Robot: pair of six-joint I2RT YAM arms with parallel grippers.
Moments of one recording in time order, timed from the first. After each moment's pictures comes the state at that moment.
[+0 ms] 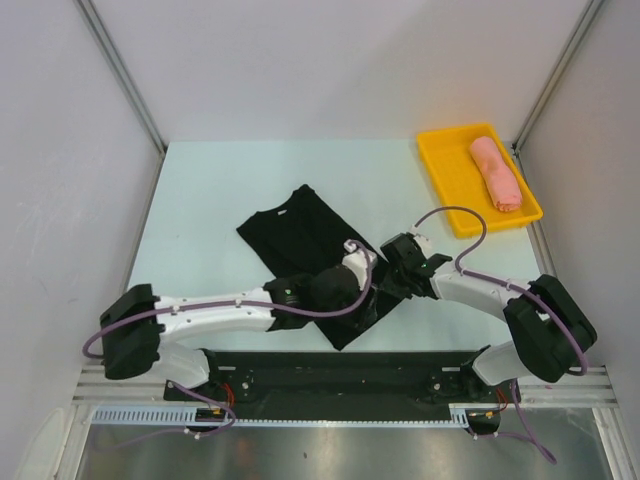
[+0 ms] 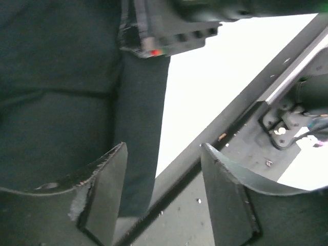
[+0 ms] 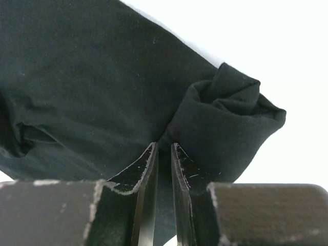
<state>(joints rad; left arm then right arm) -1.17 1.35 0.87 -0.20 -0.12 -0.57 0.67 1.42 0.72 -0.36 0.18 1.01</state>
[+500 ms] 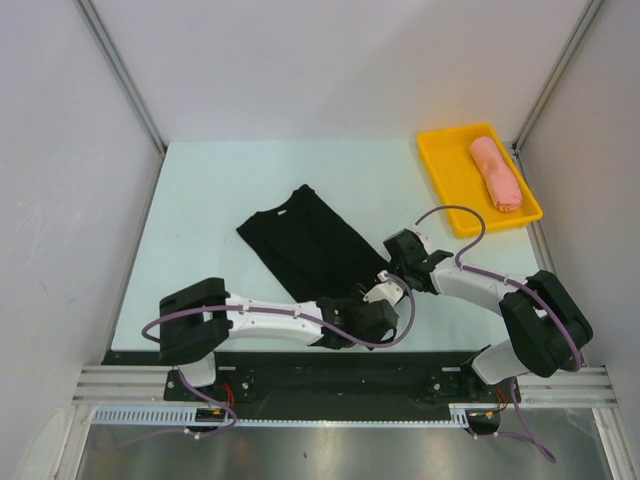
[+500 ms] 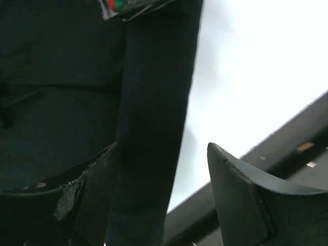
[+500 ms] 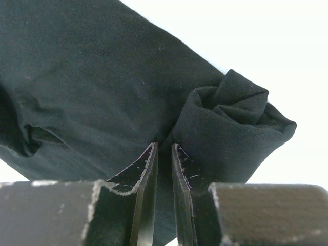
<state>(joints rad) -1.36 1.71 1.05 -0.31 -0.44 -0.47 0.62 1.46 0.74 -0.33 0.10 0.99</state>
